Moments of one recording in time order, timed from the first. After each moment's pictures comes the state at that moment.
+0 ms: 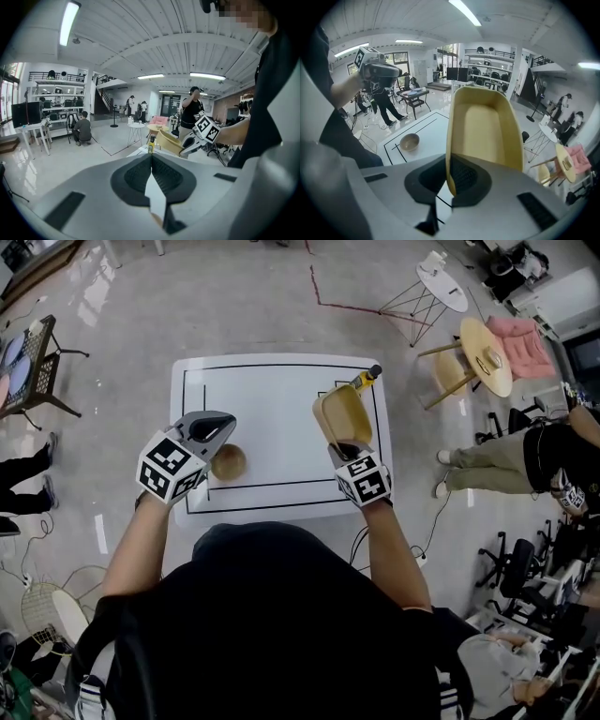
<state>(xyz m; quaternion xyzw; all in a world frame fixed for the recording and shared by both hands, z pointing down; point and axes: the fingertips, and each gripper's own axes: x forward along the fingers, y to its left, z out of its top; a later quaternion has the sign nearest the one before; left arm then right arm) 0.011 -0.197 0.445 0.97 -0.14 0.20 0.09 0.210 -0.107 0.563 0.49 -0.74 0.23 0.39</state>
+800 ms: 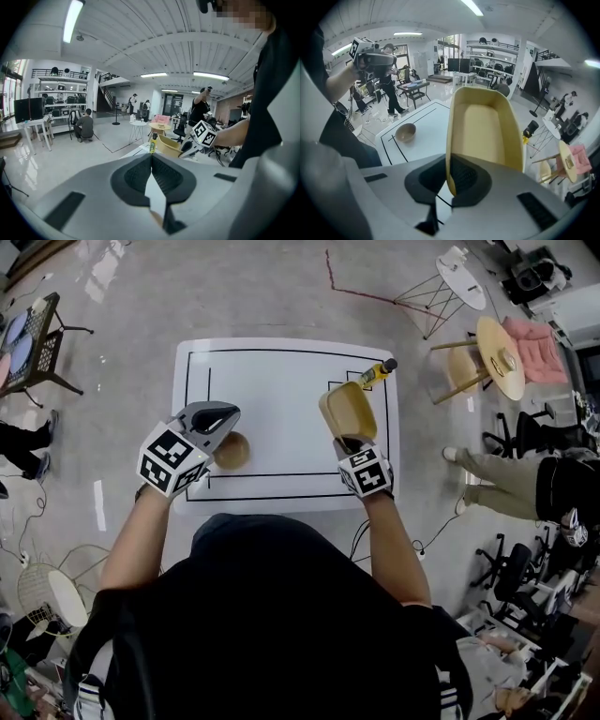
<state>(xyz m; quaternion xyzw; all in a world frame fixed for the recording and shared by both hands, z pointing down) 0.010 -0.204 0.466 0.96 -0.15 0.21 0.10 0.220 -0.113 0.613 0.47 -0.73 0.25 0.43</state>
